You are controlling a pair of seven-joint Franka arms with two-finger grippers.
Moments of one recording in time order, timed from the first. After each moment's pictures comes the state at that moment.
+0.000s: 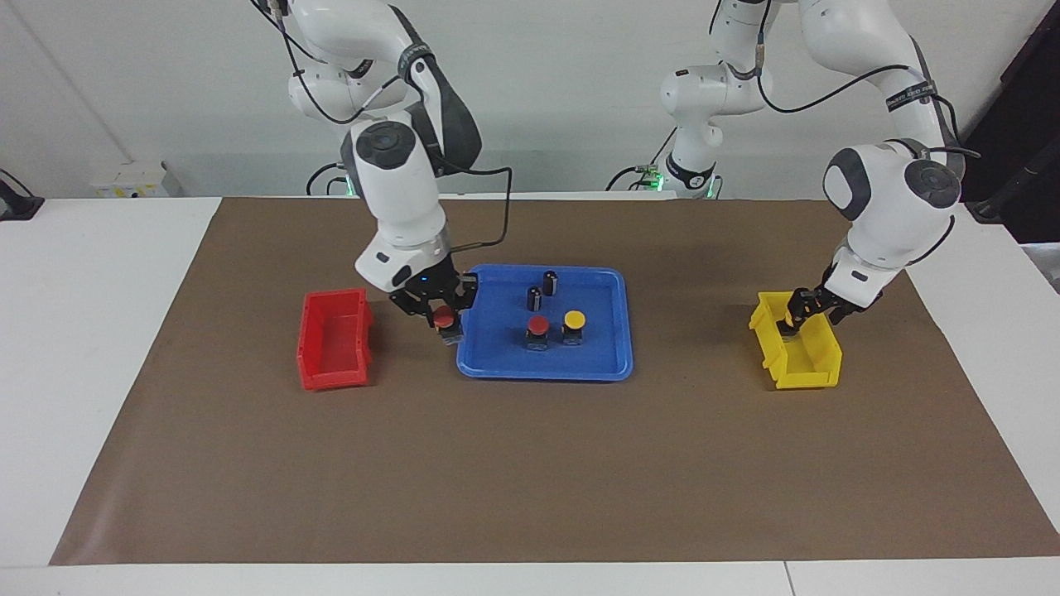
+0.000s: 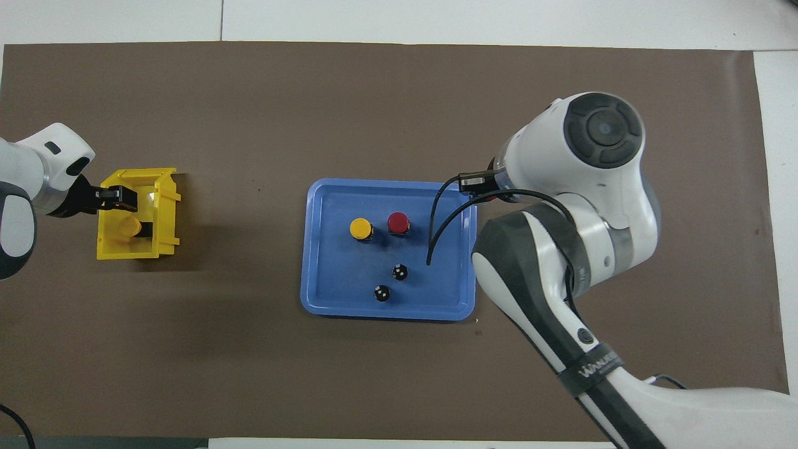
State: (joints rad) left arm -0.02 0.07 0.03 -2.07 0.04 2.14 0.03; right arm 0.33 0.23 0.11 -1.80 0.00 2.13 0.41
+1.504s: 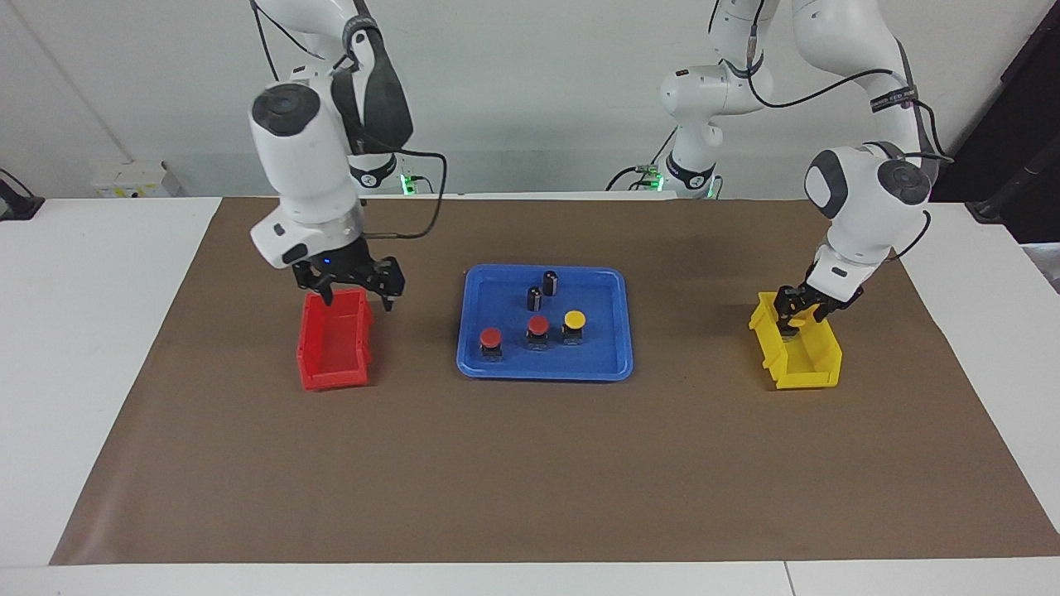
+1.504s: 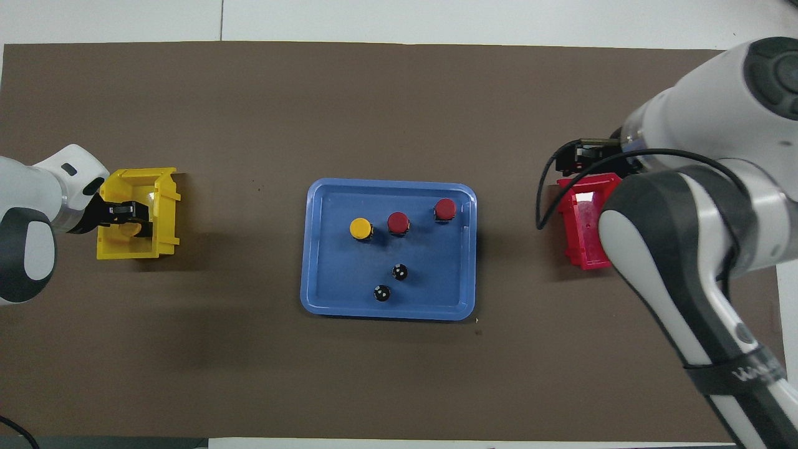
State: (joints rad) left arm -0.01 0.04 0.03 -2.18 0.04 2.24 0.01; right arm 0.03 0.04 0.09 -1.75 -0.04 1.81 0.25
